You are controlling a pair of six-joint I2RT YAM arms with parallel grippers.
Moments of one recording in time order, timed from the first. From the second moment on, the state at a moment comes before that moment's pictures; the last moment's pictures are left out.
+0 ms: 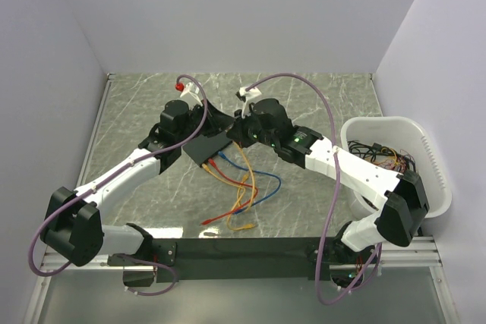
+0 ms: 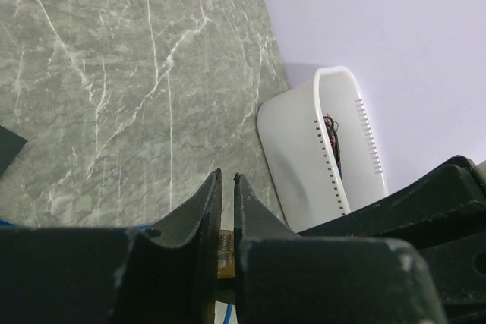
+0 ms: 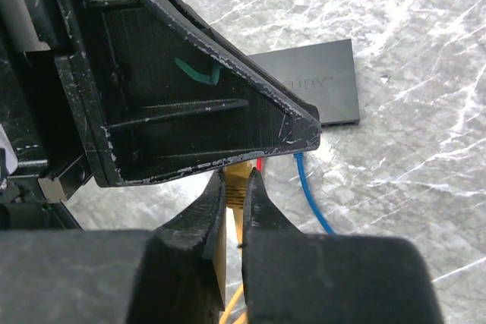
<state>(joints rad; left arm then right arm) -0.53 1.29 0.90 0.19 0.25 -0.86 0.83 1.44 1.21 -0.21 -0.02 0.29</state>
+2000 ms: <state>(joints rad) -0.14 2.02 1.02 0.47 0.54 -0.68 0.75 2.10 1.48 -0.35 0.03 0.30</state>
